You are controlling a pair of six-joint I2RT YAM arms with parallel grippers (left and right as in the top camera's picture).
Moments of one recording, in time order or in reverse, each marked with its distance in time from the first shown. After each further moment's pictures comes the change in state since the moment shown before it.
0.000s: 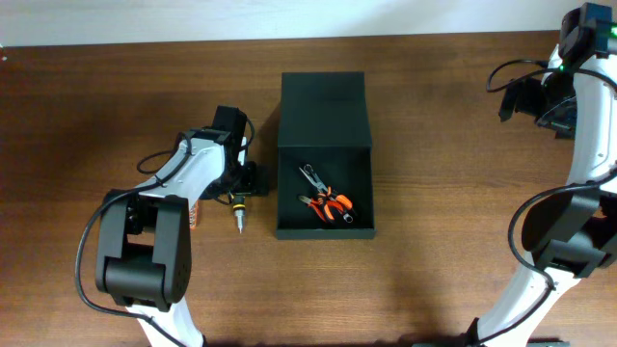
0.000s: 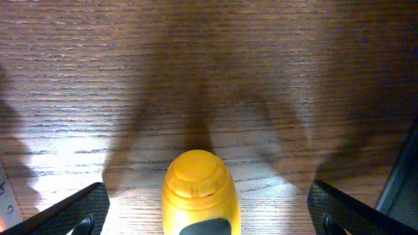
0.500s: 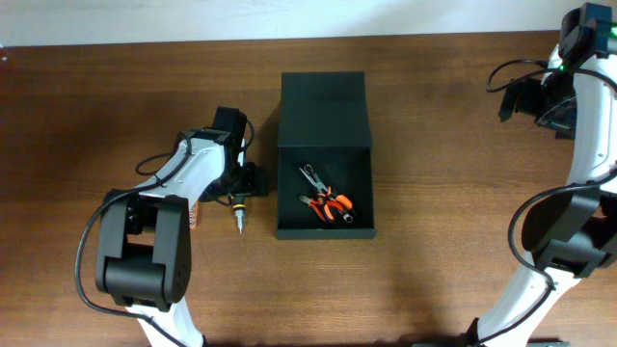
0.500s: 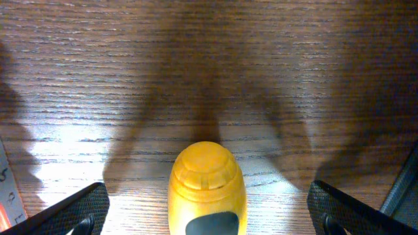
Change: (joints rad) left arm 0.000 0.000 0.000 -0.017 -0.009 -0.034; right arm 0.000 0.000 0.000 0.000 0.000 0.000
